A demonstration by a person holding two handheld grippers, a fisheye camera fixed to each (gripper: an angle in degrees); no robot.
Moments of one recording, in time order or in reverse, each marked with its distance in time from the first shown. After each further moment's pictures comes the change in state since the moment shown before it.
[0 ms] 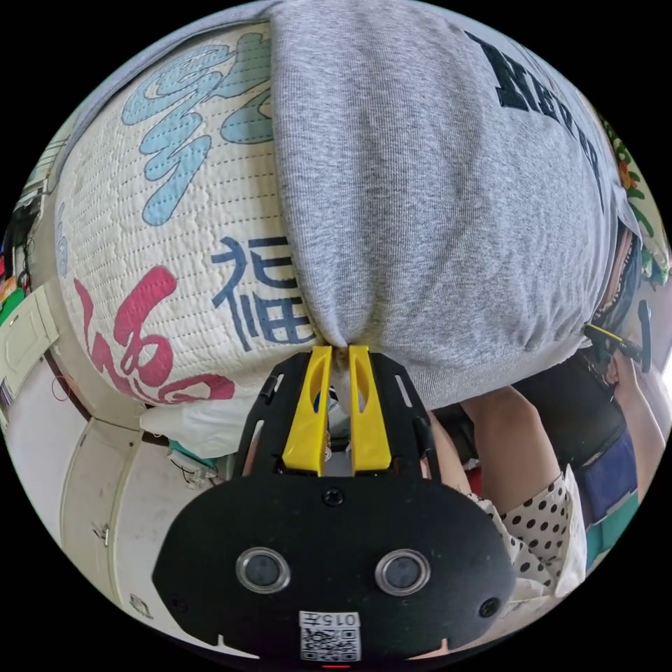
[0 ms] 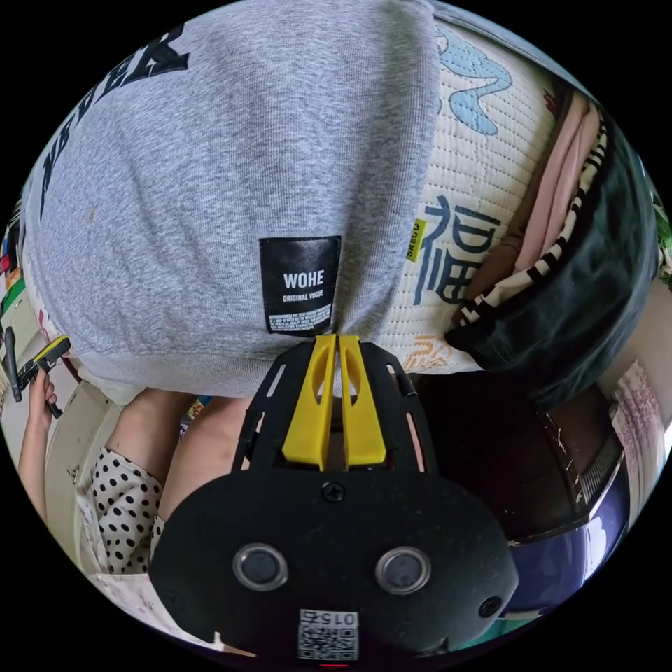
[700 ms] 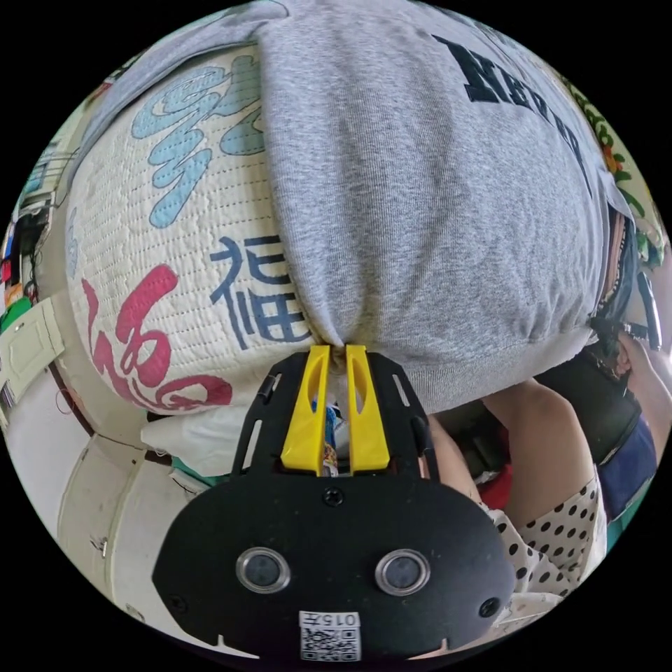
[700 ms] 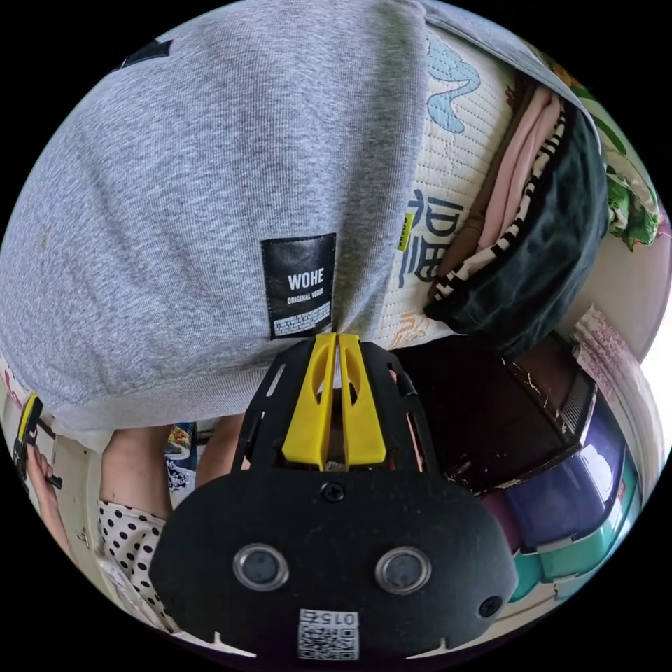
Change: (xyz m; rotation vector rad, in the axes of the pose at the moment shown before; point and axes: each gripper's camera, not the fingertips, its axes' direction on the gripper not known) left arm -0.018 0.073 -0.107 0.110 -0.022 0.023; right arm -0.049 0.039 0.016 -0.058 0.218 0.178
